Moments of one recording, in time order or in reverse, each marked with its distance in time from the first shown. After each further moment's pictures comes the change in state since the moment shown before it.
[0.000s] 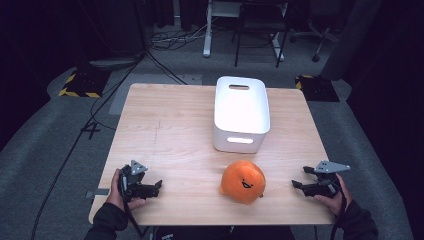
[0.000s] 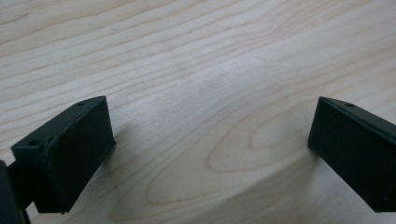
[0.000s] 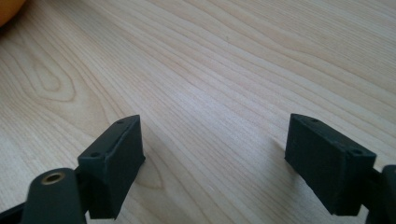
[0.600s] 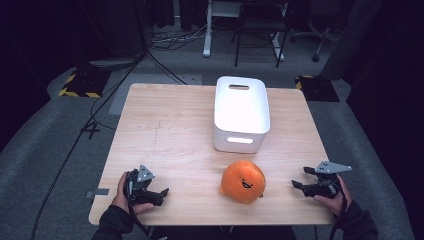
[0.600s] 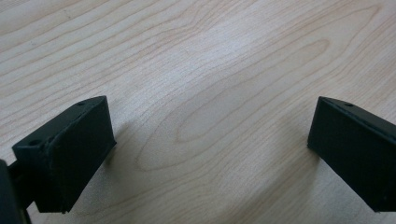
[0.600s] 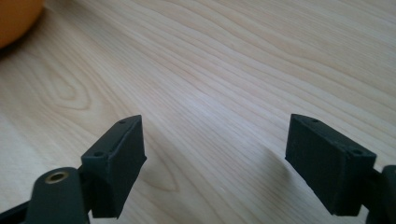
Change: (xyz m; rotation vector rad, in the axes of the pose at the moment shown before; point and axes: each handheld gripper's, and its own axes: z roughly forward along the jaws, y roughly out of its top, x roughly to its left) left arm -0.019 -0.002 -0.001 0.002 -0.084 0.103; right arm 0.007 0.004 -0.005 -0.015 0.001 0.012
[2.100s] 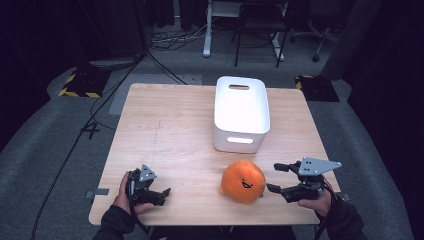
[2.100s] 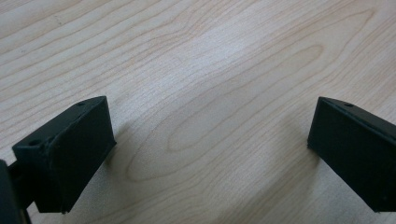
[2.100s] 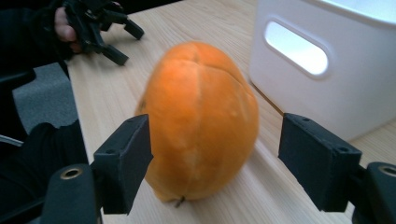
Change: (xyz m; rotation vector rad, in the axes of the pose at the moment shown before) left arm -0.003 0.003 0.003 0.004 -0.009 0.006; right arm 0.099 0.098 -0.029 -0.186 0.304 -0.165
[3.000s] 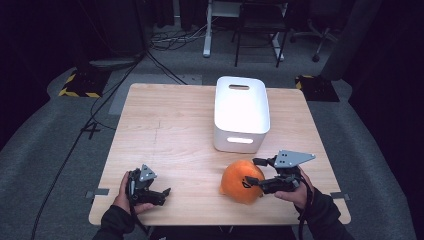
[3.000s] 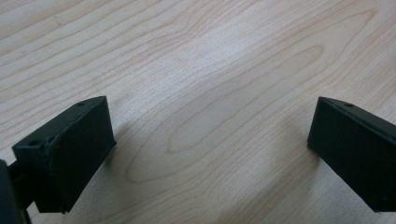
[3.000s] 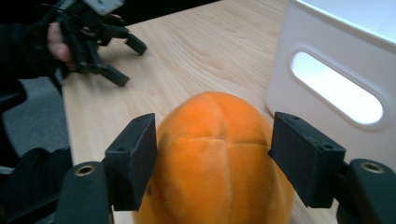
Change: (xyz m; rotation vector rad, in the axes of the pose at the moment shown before) left arm 0.000 0.000 0.000 -0.001 0.002 0.003; right arm 0.009 0.027 0.050 -0.001 -0.006 0.003
